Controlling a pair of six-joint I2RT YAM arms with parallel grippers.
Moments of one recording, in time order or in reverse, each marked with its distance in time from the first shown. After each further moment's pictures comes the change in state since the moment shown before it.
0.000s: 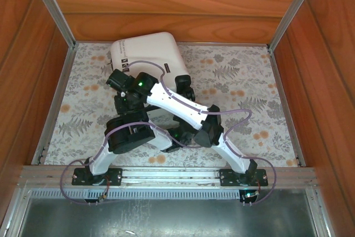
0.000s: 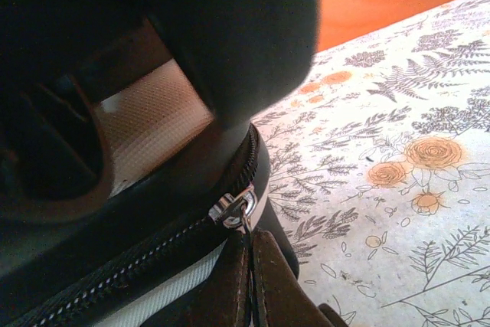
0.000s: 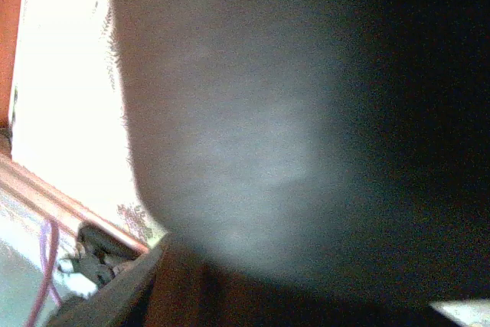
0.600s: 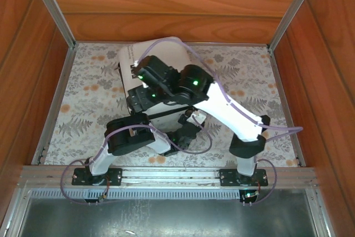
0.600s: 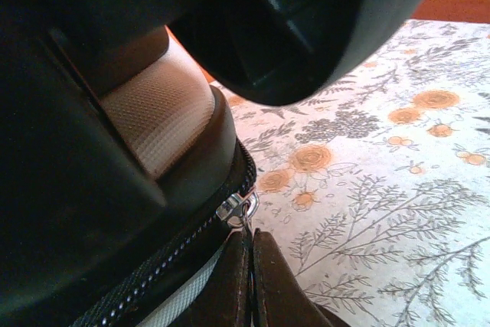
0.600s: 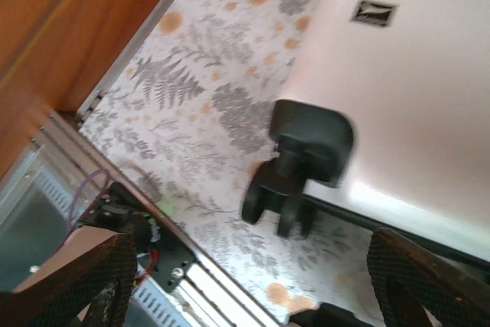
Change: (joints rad) left arm -0.033 -0.008 -0.052 0.095 0.230 0.010; right arm 0.050 -0.499 -0.118 -0.131 0.251 -0.187
